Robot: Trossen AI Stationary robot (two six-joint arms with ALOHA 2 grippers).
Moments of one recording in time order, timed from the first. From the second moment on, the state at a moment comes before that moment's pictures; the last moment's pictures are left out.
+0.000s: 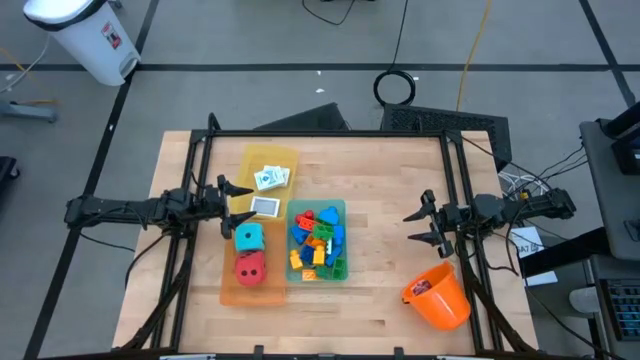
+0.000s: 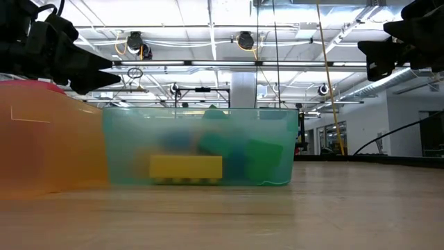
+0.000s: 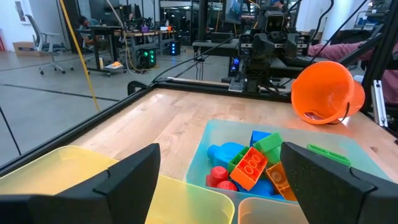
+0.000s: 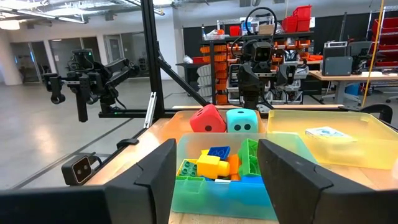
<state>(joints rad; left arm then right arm) 0.00 0.18 0.02 0.14 -0.19 -0.06 0.20 0.02 0.01 0.10 0.00 0.07</state>
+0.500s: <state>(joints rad) 0.00 0.18 0.02 0.14 -0.19 -0.06 0.20 0.02 0.01 0.10 0.00 0.07</state>
